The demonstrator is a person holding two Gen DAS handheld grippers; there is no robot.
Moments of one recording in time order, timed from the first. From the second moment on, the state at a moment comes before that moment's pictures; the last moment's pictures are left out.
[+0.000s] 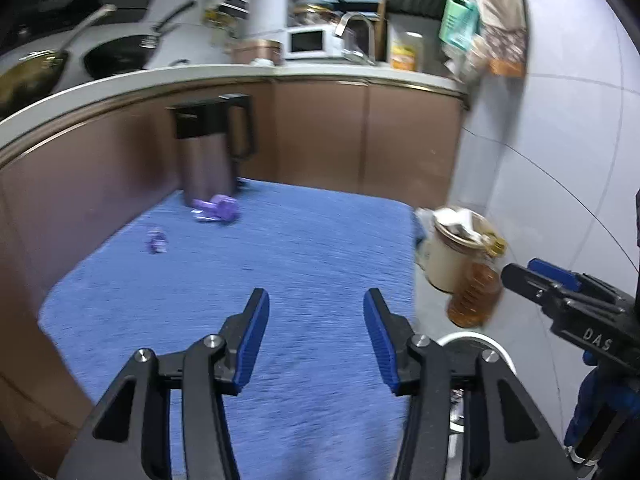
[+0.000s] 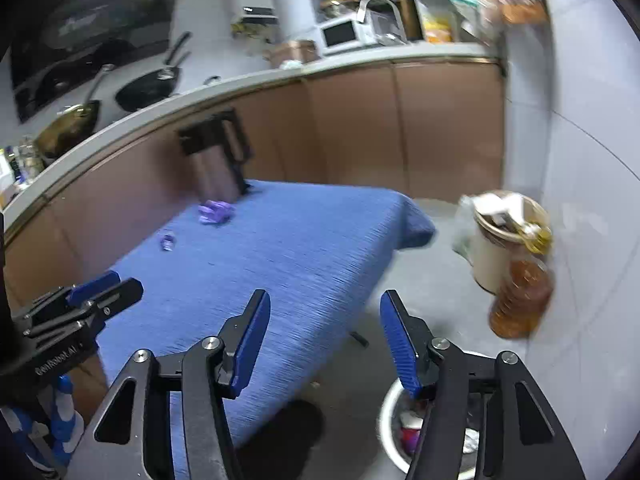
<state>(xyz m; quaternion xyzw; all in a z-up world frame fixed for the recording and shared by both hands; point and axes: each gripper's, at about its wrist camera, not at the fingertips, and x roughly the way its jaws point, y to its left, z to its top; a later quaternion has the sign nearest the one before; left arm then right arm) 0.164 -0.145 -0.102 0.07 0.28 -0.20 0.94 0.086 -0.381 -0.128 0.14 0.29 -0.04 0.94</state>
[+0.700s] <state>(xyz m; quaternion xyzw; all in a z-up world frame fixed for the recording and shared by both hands) 0.121 -0.010 -0.082 0.02 0.23 -0.09 0.97 0.098 -0.256 -0.090 0.09 0.28 0.04 0.95</state>
